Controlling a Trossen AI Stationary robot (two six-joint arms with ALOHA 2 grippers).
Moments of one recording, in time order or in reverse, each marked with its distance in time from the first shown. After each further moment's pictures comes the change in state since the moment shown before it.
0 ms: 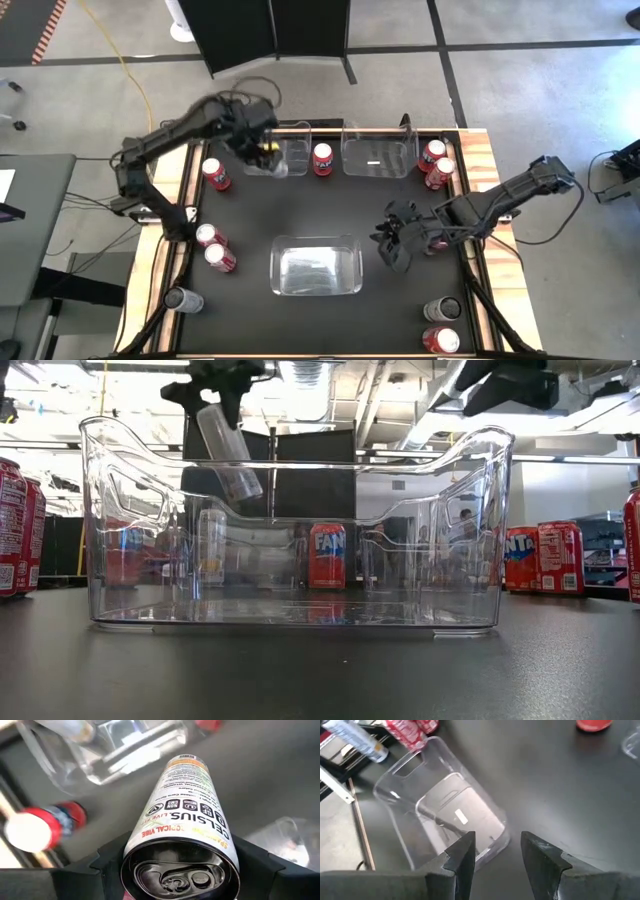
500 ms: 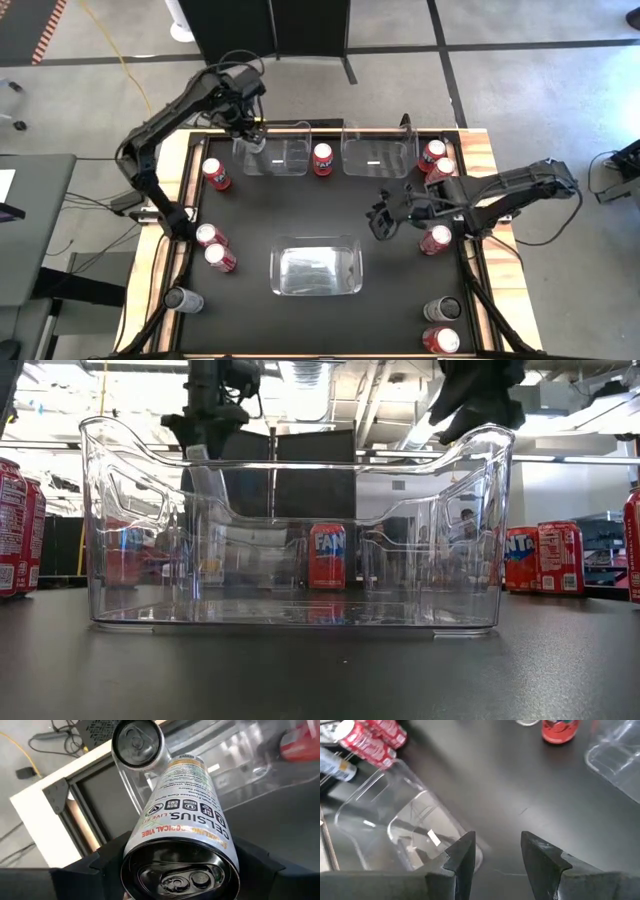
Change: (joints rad) left arm 0.311 0.079 -0.003 0.002 -0.115 0.322; right arm -0.231 0.000 0.000 -0.001 -0.106 -0.120
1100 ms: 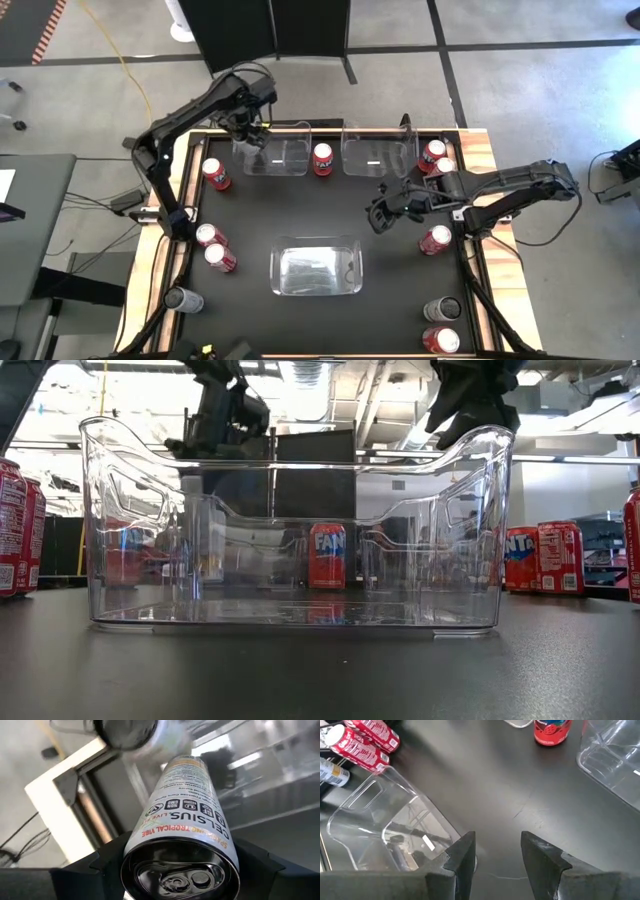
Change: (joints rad) left arm 0.037 0.120 -0.065 0.002 -0.081 -0.013; right arm -0.058 0.000 0.000 -0.001 -0.029 -0.021
